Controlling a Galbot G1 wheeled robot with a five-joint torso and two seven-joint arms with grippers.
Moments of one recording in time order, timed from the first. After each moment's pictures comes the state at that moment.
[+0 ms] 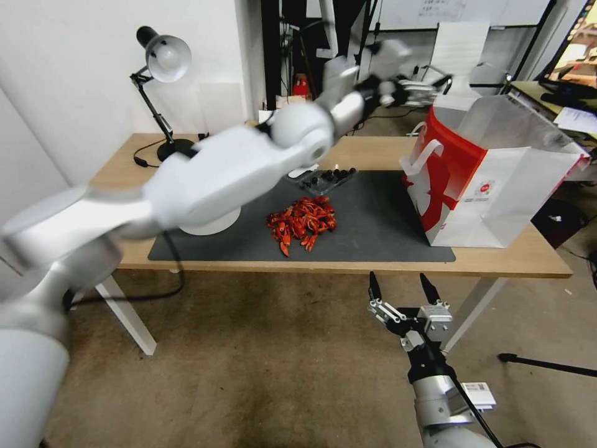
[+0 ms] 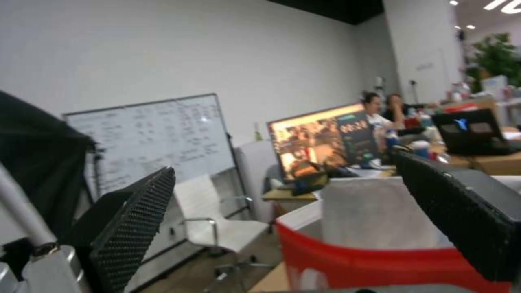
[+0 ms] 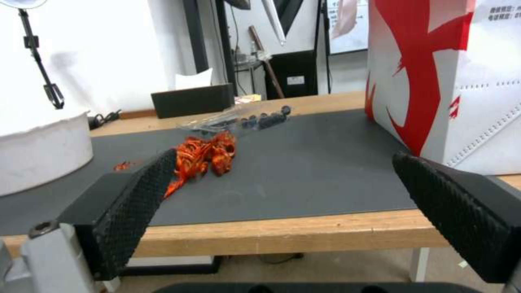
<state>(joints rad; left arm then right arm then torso) -0.13 -1.12 0.66 -1.54 -0.99 -0.11 -0.10 -1.71 1.19 0.28 2.24 0.23 0.18 0.34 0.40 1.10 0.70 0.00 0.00</state>
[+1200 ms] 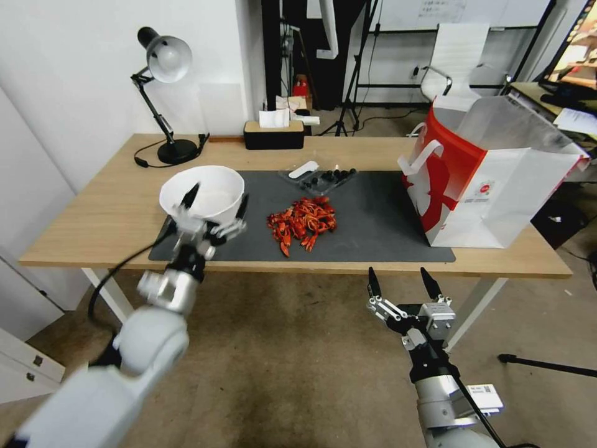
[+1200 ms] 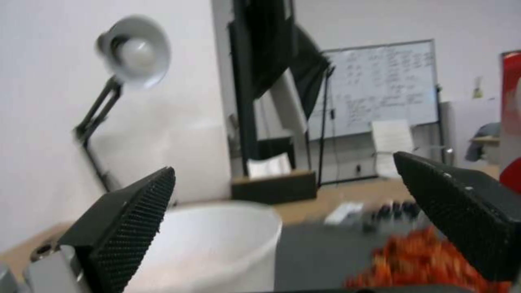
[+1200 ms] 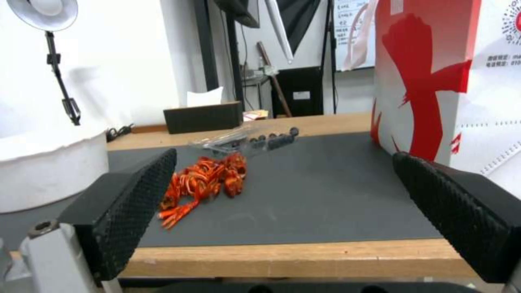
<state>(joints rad) 1.42 -1.04 -0.33 -2.06 -0.31 -0.31 -0.24 -1.75 1.18 0.28 2.30 0.19 0.19 0.34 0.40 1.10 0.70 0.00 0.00</state>
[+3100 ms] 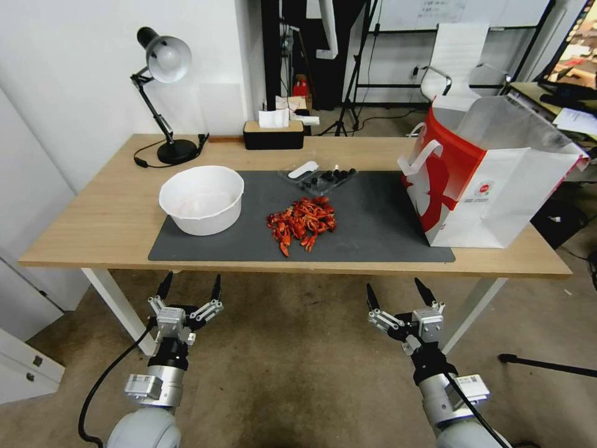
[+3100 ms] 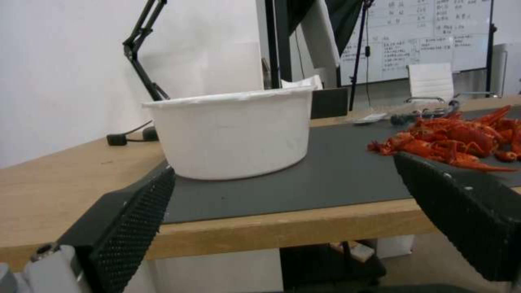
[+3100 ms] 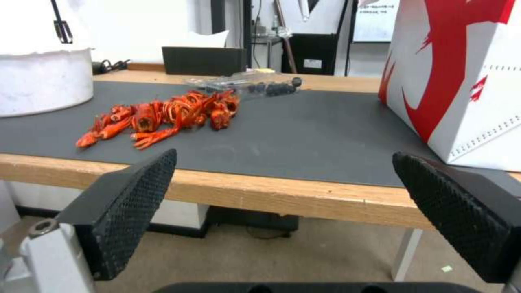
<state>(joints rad) 1.64 -1.17 -0.42 -1.96 -0.22 -0.41 -0.20 -1.72 1.12 0.33 2.18 0.21 0.14 0.26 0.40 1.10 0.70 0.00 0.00</state>
